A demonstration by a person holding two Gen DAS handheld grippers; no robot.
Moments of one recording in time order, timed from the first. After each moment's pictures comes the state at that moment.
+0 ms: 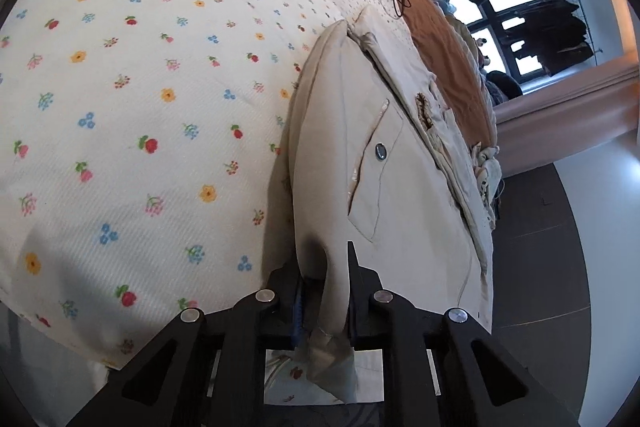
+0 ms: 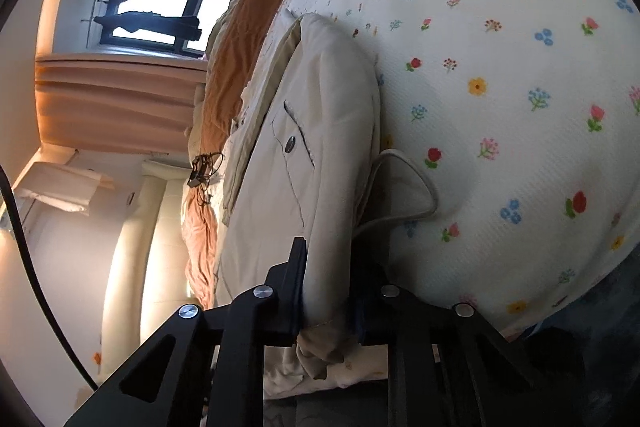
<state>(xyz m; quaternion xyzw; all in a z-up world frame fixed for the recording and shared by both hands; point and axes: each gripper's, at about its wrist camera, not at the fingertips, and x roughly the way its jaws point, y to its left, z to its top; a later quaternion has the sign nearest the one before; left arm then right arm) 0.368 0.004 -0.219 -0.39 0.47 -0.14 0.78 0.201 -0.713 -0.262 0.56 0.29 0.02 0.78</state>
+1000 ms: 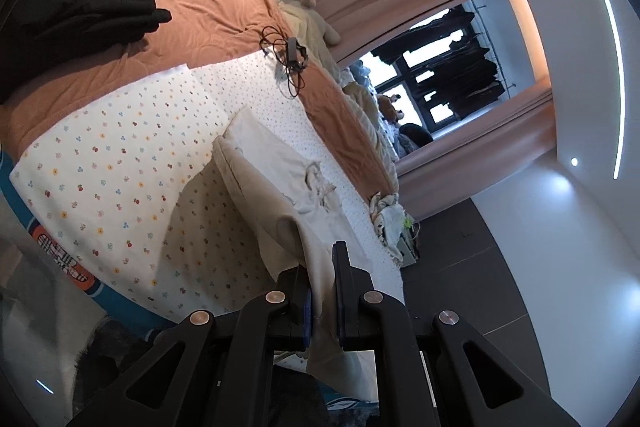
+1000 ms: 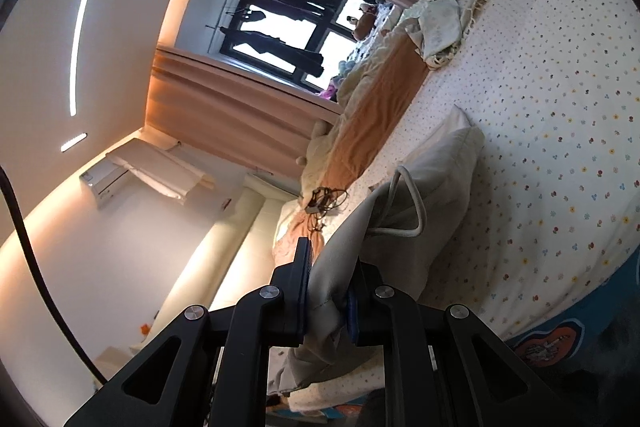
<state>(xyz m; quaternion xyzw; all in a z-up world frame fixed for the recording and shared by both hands) 0.245 0.044 -0.030 -0.44 0.31 -0.21 0.82 0.097 -0.695 -0.074 0.51 0.12 0.14 0.84</state>
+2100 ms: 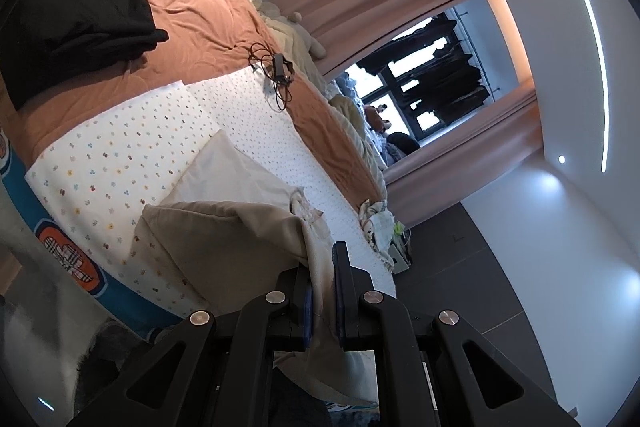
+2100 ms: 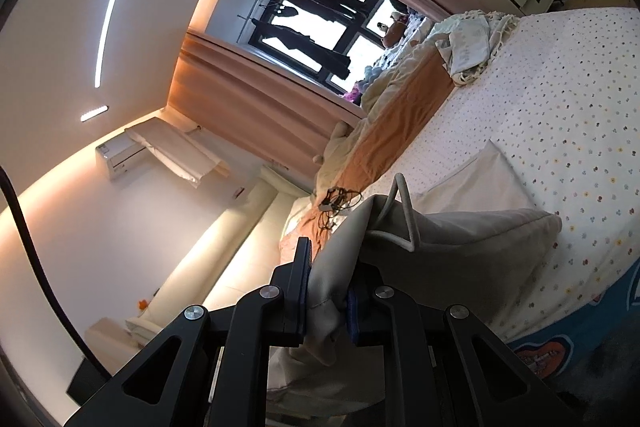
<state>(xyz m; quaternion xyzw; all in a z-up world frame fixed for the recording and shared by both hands) 0.214 0.056 -0.019 -0.43 0.28 -0.22 0.83 0.085 -0.693 -0.067 0.46 0.10 0.16 0.87</state>
